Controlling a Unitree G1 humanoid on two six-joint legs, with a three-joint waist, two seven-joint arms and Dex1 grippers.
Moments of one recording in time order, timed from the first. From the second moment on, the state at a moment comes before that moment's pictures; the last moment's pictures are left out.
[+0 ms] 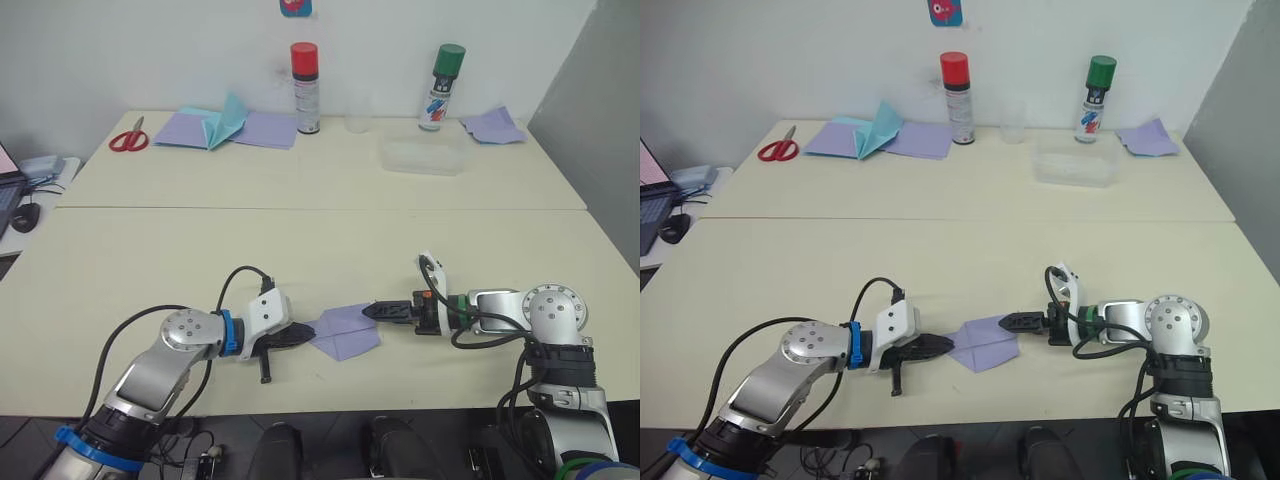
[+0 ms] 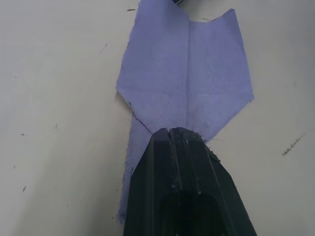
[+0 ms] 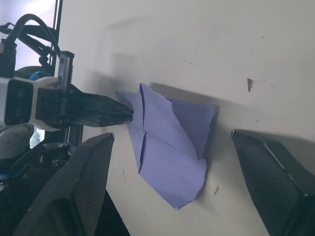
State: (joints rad) left arm -0.16 0.71 -0.23 -0.19 -0.22 0.32 -1.03; right arm -0.50 -0.35 -0.19 0.01 1.13 1.60 0.19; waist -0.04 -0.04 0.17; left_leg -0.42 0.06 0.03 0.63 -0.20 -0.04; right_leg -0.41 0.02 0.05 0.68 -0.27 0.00
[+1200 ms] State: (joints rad) left arm -0.14 0.72 -0.20 -0.18 -0.24 0.33 -1.06; right arm -0.50 -0.27 -0.14 0.10 1.30 1.61 0.02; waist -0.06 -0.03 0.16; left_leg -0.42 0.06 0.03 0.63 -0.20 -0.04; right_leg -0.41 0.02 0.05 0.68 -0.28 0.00
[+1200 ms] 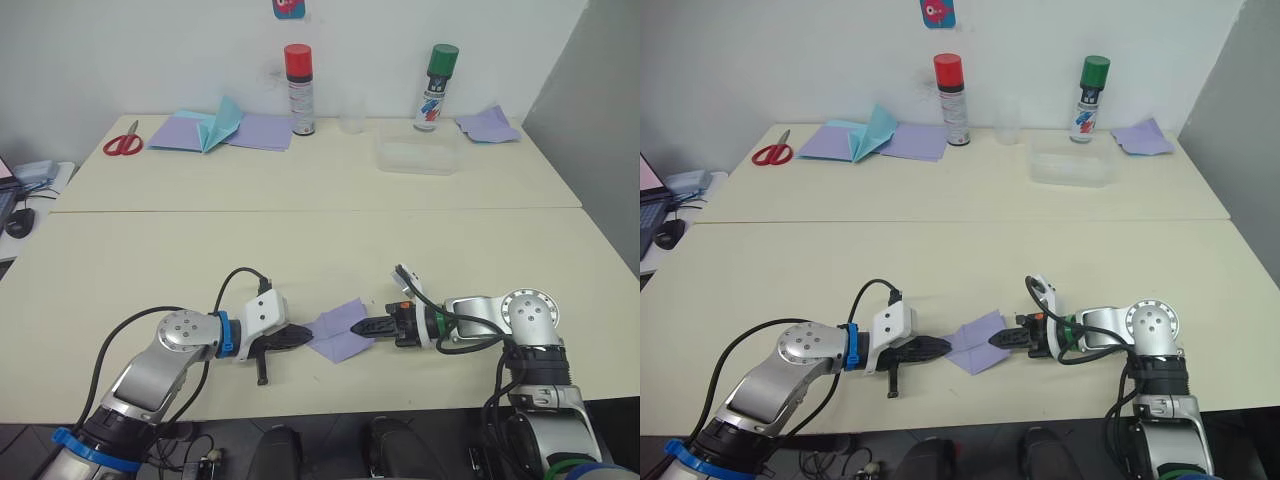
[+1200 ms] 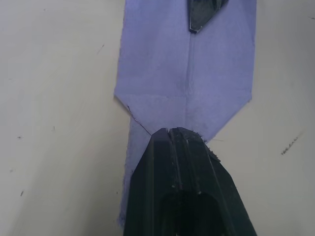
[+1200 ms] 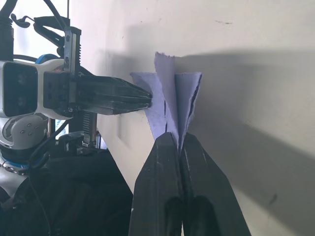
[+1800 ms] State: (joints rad) left arm -0.18 0.94 0.22 -0.21 -0.55 0.57 -1.14; right arm -0.56 -0.49 0.26 -0.21 0.64 0.67 0.77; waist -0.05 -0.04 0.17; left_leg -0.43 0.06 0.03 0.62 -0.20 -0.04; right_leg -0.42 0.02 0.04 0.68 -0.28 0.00
